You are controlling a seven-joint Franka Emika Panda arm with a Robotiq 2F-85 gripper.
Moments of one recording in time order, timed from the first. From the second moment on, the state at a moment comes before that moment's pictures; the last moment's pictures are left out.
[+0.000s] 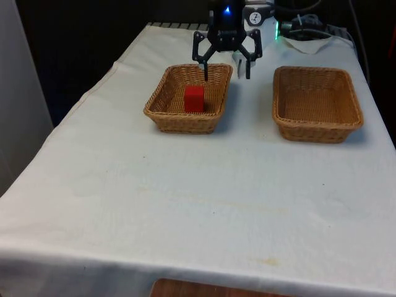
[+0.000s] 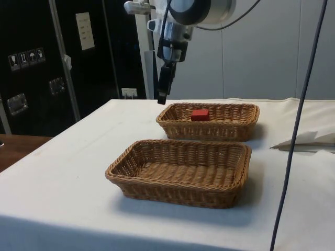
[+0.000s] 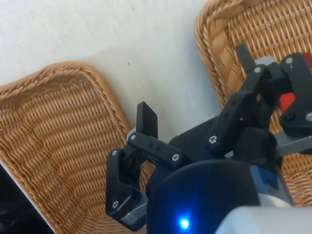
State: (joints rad) arm 0.40 0.08 -0.47 -2.50 0.32 2.83 -0.56
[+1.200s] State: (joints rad) arm 0.40 0.06 -0.38 -2.44 0.31 2.84 -0.44
